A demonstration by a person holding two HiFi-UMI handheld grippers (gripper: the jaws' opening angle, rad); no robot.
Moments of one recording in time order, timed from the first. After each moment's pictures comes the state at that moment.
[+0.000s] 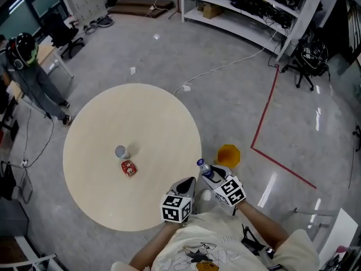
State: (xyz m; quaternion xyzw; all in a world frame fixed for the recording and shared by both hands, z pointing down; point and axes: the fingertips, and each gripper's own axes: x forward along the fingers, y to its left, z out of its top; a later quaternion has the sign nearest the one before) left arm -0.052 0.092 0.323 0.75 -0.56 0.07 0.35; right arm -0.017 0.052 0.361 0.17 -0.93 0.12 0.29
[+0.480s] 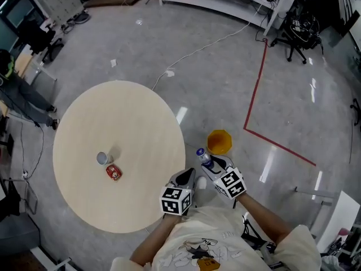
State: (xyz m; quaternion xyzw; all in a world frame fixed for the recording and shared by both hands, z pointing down) left arm 0.016 0.028 0.357 0.76 -0.51 0.11 0.37; right arm 0.056 -0.009 0.388 0.22 -0.92 0.16 0.29
